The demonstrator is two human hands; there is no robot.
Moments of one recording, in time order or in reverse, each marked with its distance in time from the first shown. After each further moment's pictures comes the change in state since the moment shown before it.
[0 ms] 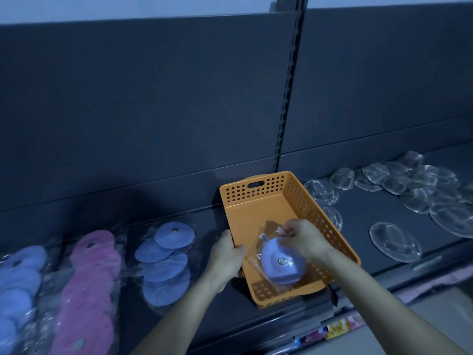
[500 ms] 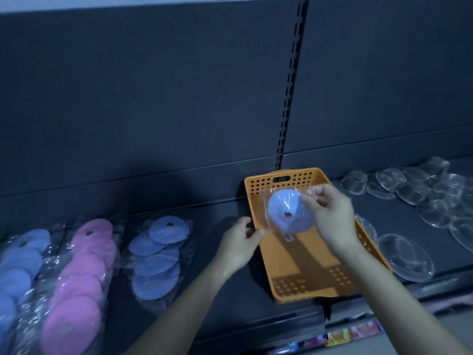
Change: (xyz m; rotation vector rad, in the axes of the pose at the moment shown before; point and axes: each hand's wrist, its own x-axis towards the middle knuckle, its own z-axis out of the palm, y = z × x) left_hand 0.025 0.020 0.036 0.104 0.033 0.102; right_hand 0.007 -0.008 -0.055 0.484 0.431 -0.282
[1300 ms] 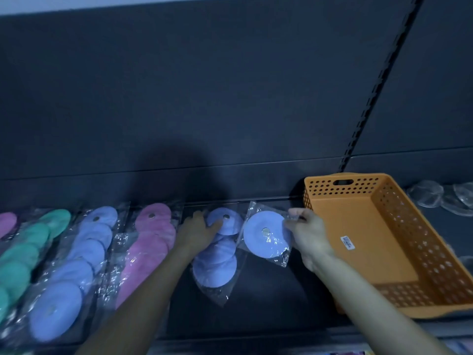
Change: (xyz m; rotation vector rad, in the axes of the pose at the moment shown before) left_hand 0.005 -0.102 -0.171 0.494 0.322 -0.271; right_hand -0.042 0.001 0.153 0.223 -0.217 0.462
